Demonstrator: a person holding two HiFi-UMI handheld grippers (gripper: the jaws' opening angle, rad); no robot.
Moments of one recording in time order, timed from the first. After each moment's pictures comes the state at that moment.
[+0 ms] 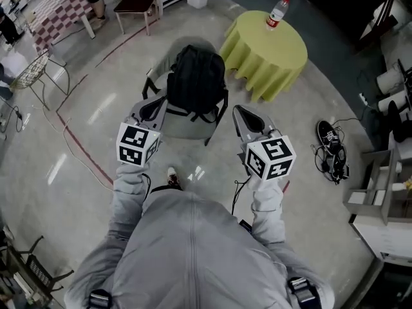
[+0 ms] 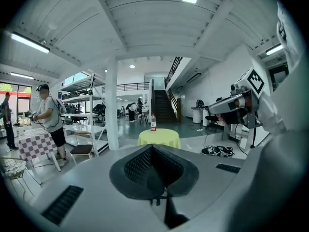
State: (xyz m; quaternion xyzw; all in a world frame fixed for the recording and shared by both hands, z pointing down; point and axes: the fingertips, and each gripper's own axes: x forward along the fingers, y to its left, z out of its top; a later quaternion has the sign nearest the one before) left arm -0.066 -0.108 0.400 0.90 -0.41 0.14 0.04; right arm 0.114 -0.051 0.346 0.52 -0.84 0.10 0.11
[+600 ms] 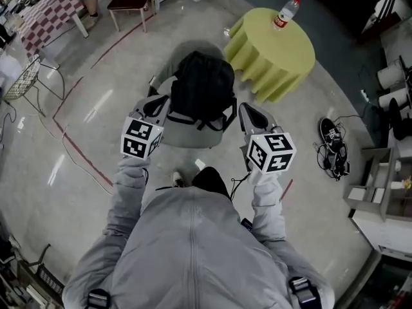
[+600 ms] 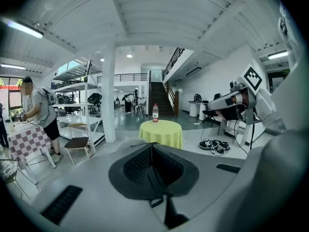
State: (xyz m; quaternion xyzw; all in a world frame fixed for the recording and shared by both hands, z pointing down) left arm -0.088 -0.219 0.452 0.91 -0.37 0.18 0.08; right arm 0.113 -0.161 0.390 0.58 -0.79 0.16 0.12
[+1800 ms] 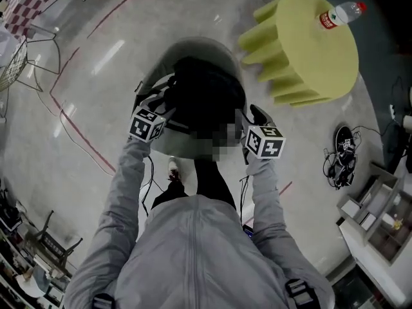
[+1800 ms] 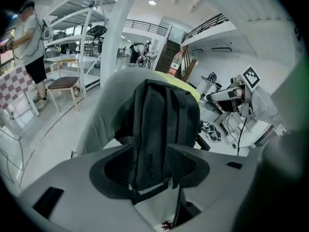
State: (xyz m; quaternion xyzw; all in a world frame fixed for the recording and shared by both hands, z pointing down) left arm -0.031 -0.371 0.724 0.83 -0.31 0.36 0.31; right arm 0.219 -0.361 0.652 0.53 -0.74 0.37 0.22
